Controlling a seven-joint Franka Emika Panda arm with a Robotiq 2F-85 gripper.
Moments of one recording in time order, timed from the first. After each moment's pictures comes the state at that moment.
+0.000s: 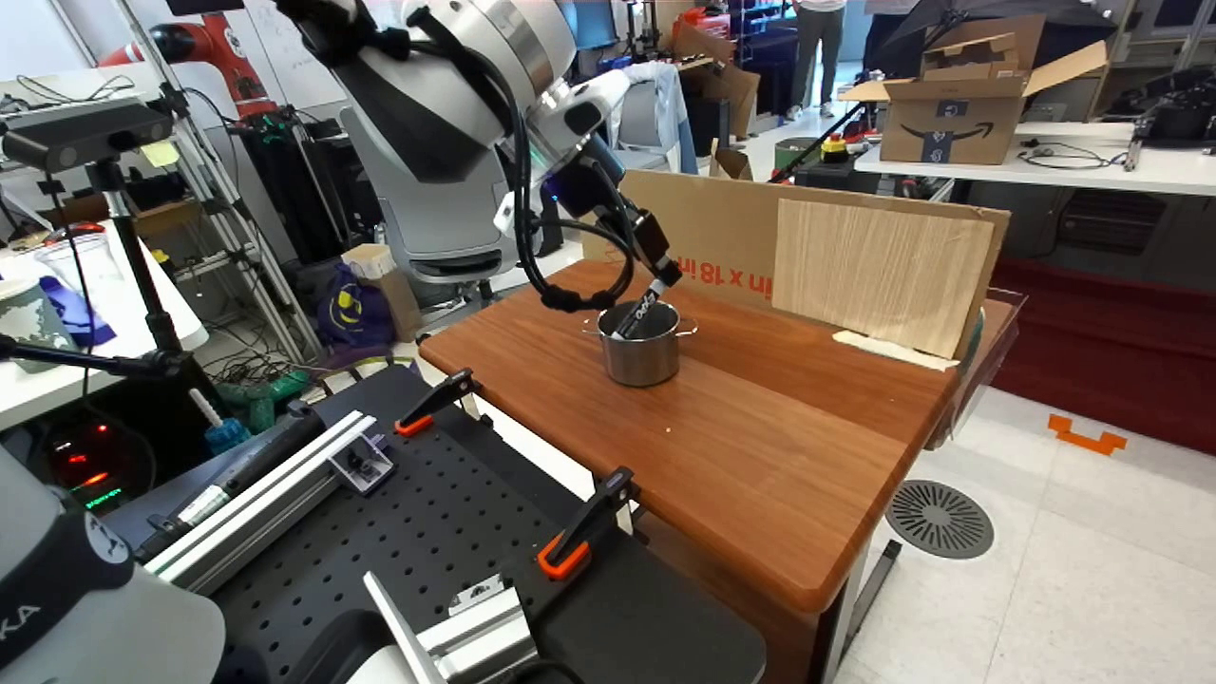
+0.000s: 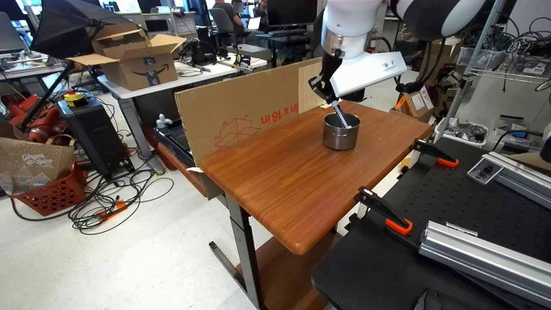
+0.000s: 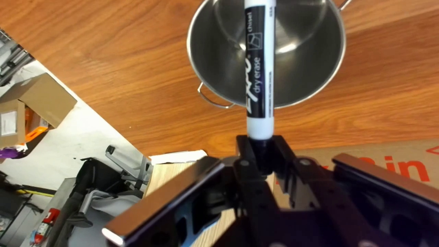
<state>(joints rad) 0.23 0.26 -0.18 -2.36 -1.31 2.74 1.62</state>
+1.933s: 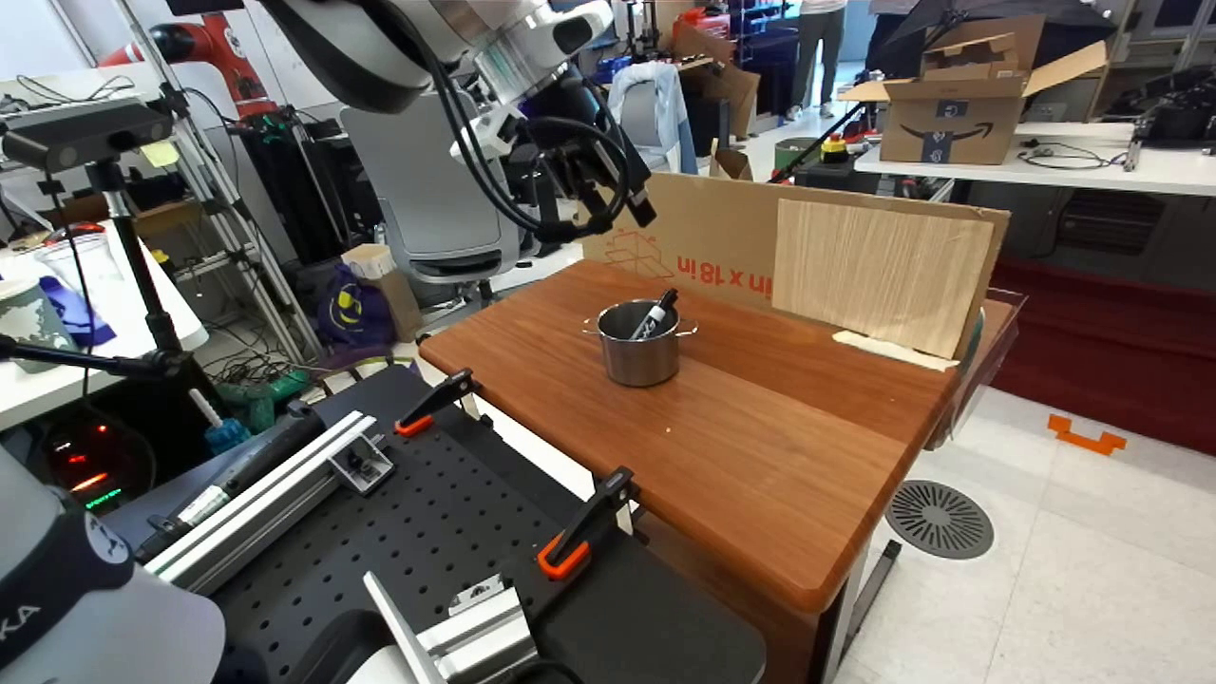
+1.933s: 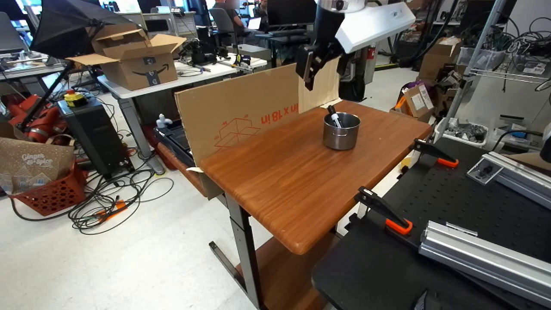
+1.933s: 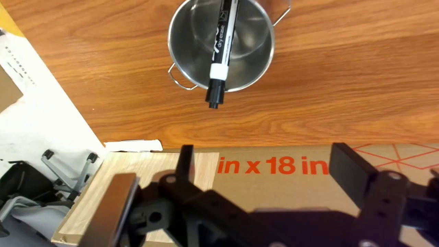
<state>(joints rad) 0.20 0.09 -0.08 -2.42 -0.81 2.72 0.97</state>
